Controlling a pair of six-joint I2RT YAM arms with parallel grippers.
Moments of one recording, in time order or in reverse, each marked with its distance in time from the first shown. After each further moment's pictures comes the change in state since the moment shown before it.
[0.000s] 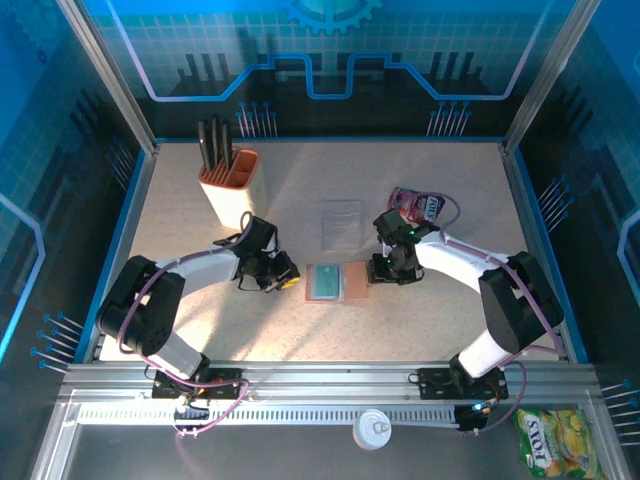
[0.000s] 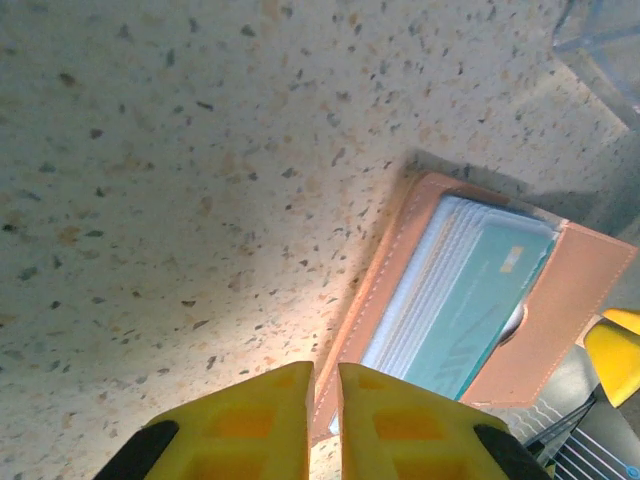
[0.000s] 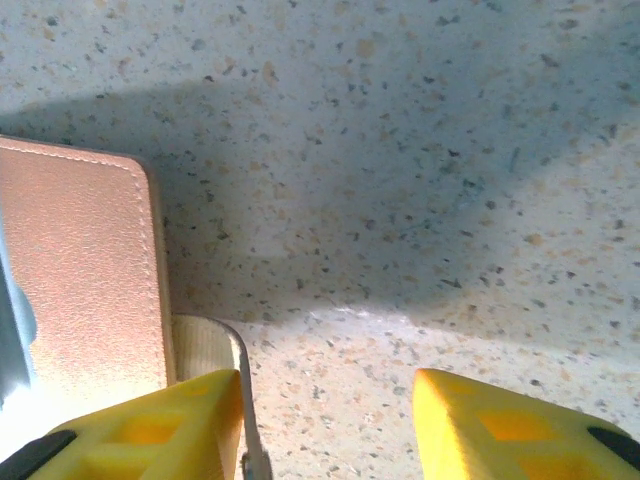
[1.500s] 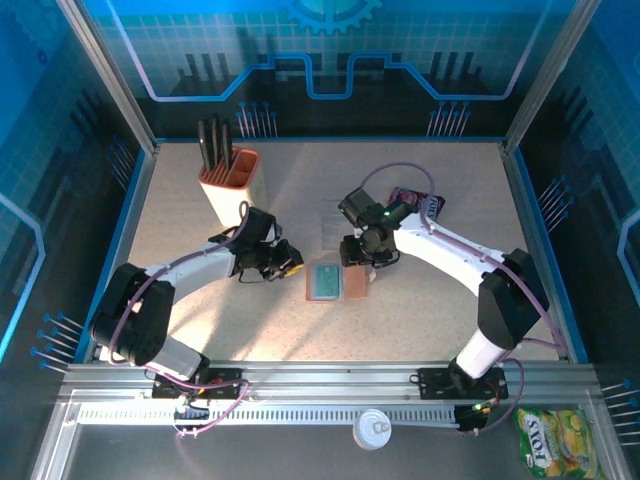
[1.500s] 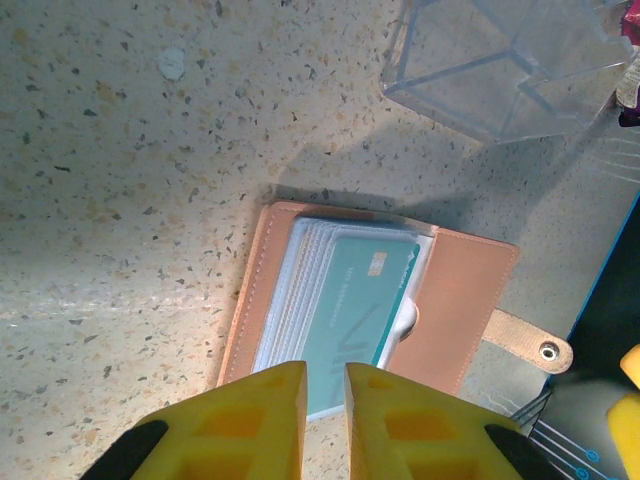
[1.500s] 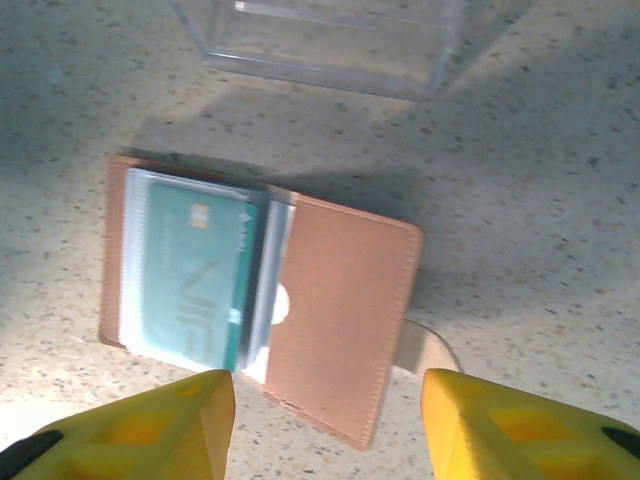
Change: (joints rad) left arm 0.000 -0.059 0.045 0.023 0.004 0.000; right arm 0.191 0.071 0.372 -0.224 0.085 0.048
